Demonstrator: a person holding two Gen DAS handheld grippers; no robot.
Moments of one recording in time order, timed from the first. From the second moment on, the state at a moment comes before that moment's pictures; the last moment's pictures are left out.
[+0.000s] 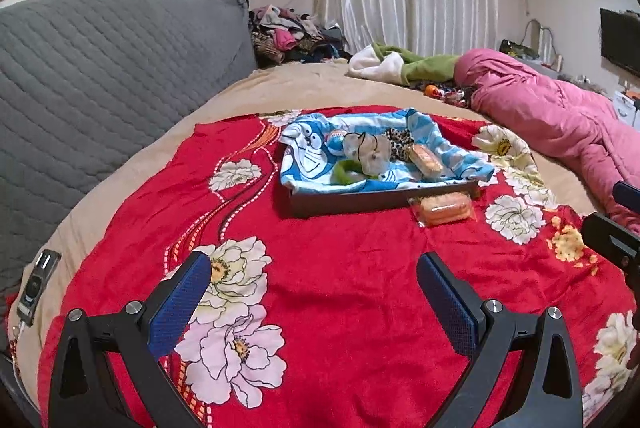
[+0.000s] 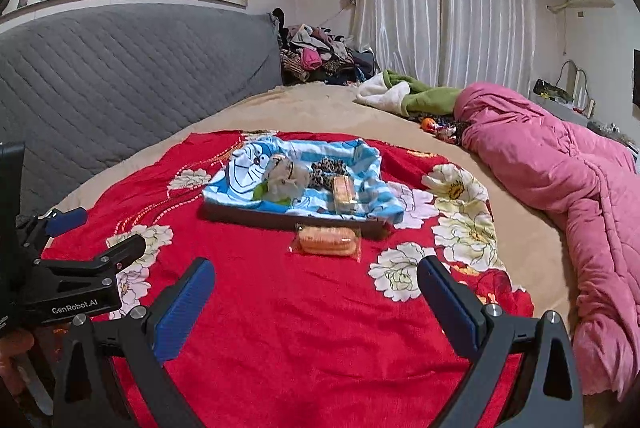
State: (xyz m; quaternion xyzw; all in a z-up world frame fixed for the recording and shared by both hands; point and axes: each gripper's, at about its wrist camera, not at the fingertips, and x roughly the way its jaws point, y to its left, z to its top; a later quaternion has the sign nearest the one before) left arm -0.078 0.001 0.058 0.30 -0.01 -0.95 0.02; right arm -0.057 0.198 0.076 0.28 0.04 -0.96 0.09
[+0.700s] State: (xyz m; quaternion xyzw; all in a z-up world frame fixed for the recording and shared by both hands) left arm -0.100 -0.003 0.006 0.34 0.00 -0.94 0.01; right arm -0.078 0.207 0.024 0.32 0.04 -0.94 0.08
